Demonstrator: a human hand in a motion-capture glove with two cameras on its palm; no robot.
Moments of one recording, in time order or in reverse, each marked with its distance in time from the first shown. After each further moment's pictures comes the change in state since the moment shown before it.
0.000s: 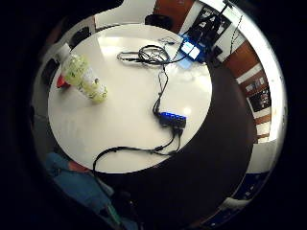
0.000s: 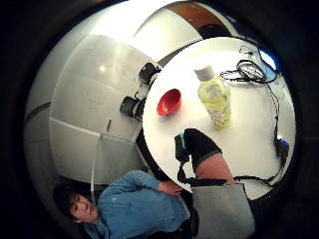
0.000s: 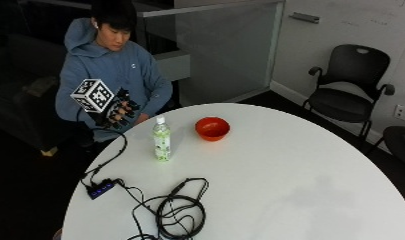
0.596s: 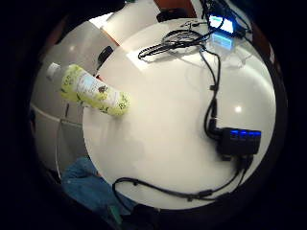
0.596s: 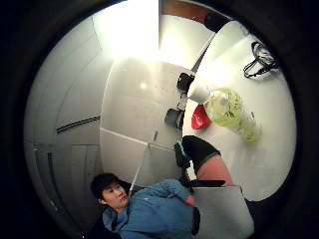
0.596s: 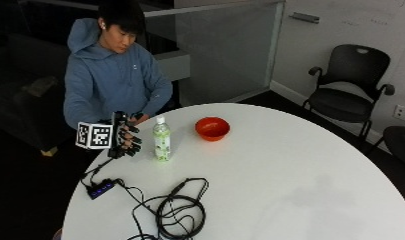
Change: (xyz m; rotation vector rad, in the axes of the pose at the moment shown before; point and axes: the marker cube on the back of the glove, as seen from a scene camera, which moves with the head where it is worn) arm 0.050 -0.032 0.068 0.119 -0.613 0.049
